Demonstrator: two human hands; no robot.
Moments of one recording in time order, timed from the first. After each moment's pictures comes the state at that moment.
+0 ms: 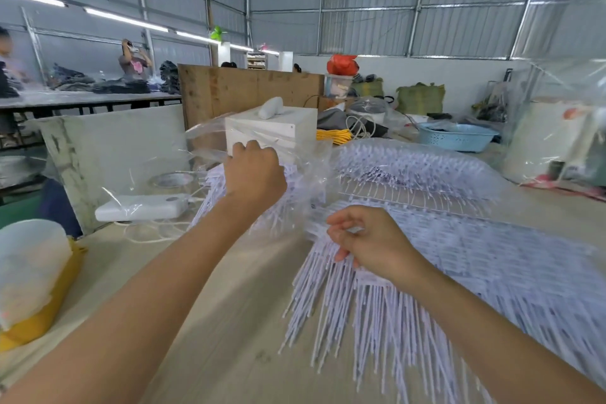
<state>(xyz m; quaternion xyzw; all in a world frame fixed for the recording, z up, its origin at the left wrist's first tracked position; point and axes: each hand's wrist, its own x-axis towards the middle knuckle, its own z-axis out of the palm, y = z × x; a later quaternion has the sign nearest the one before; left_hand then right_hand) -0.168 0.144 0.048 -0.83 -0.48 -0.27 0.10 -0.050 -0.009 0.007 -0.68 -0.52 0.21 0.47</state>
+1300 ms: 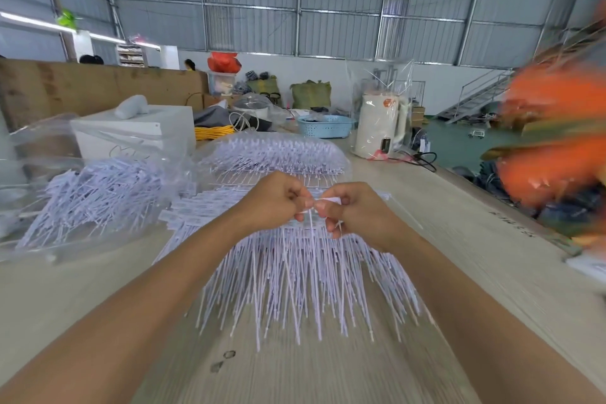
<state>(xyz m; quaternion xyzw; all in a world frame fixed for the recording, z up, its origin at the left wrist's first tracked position) -0.056 -0.038 0.039 -0.90 -0.12 -0.19 -0.37 0.046 -0.173 0.025 -0.69 -0.45 0.15 0.54</state>
